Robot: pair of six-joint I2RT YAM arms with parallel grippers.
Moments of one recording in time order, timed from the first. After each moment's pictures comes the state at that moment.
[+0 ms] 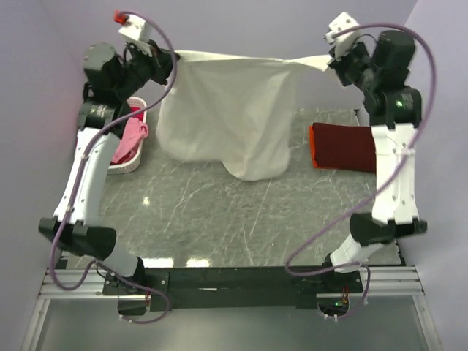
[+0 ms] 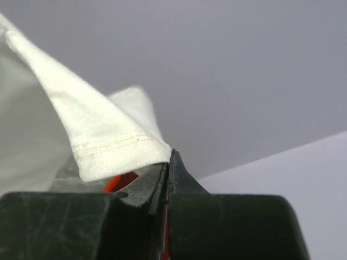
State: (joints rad) left arm -0.20 1.57 1.91 -0.26 0.41 -0.07; right arm 0.07 1.68 2.34 -0.88 -0.22 -0.69
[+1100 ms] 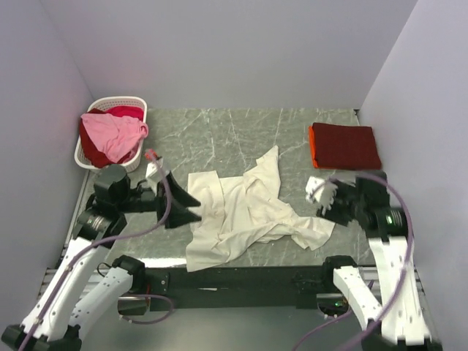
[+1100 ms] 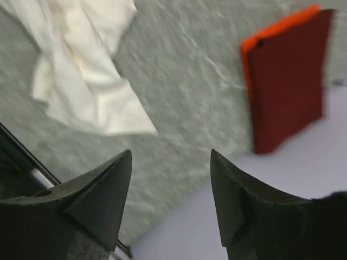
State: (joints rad) left arm -0.35 0.66 0.82 -0.36 1.15 -0.24; right arm 0.02 0.68 1.03 -1.24 -0.22 -1.20
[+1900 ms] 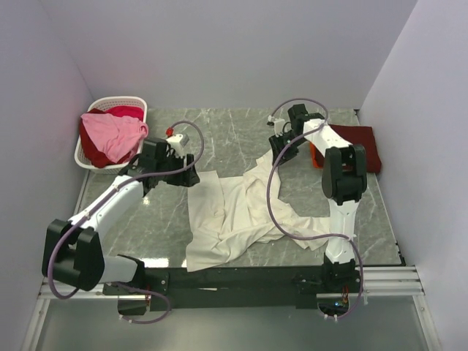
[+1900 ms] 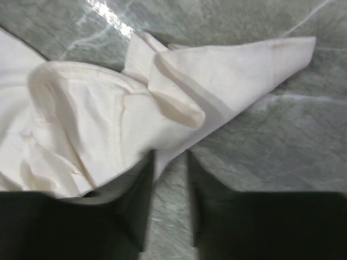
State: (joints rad) left arm -0.31 1.33 0.92 -0.34 0.30 -0.18; right arm 0.16 2.18 1.77 -0.90 -0.44 -0.36
